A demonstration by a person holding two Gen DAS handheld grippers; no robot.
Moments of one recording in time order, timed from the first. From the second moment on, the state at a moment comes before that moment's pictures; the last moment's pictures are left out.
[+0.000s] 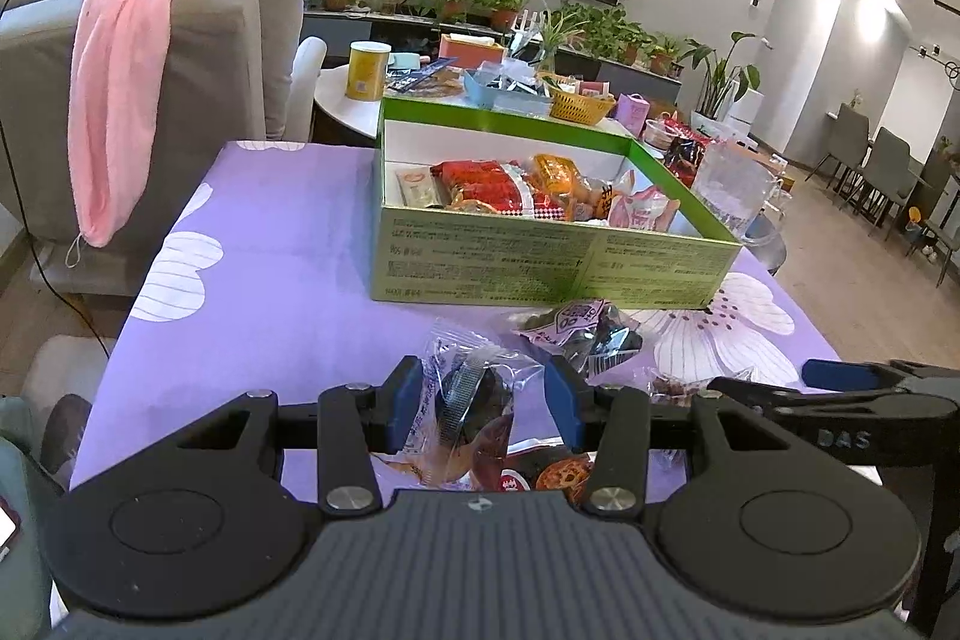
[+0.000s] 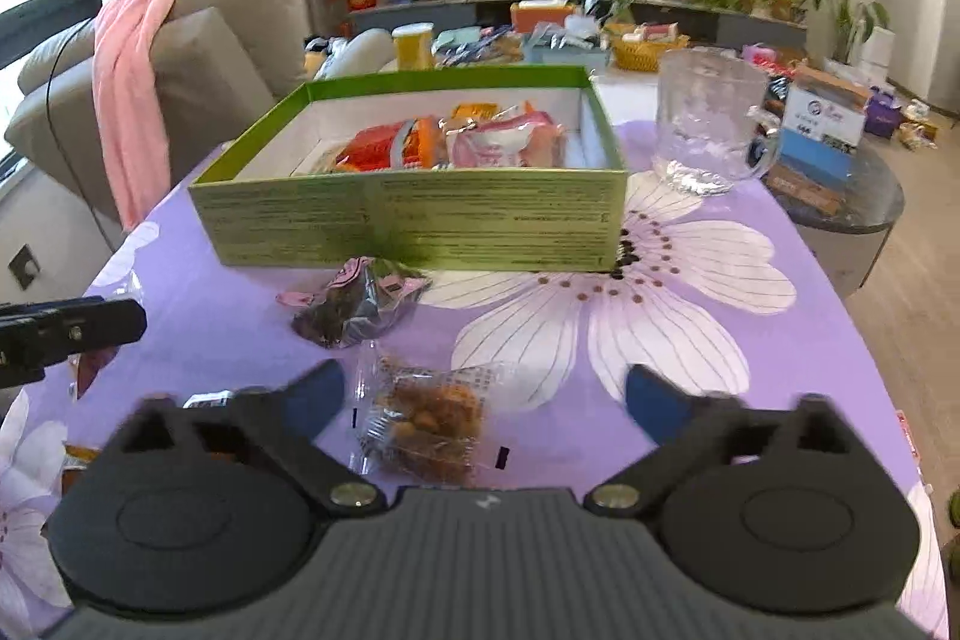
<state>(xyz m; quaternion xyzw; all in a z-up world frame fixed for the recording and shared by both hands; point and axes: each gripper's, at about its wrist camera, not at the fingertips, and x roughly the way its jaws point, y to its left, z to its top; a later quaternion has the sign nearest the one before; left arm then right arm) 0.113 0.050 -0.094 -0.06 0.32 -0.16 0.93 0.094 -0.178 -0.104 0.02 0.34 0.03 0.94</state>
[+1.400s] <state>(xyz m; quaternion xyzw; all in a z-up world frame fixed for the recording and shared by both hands) 0.179 0.016 -0.032 -0.05 0.24 -0.19 0.95 0.157 -0.191 -0.038 0.04 0.24 0.07 0.97</state>
